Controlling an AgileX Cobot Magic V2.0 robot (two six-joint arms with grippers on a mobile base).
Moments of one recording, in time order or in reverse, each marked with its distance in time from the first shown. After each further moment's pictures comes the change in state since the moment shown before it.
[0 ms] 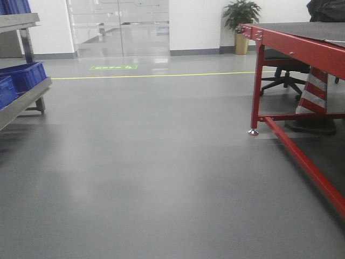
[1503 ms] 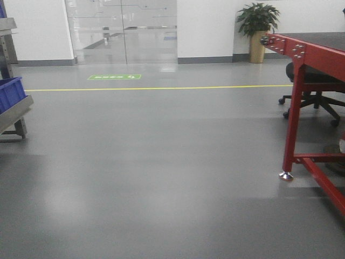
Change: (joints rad) left arm 0.000 0.000 0.000 0.000 0.000 0.000; right arm 0.000 0.000 0.000 0.000 0.000 -0.002
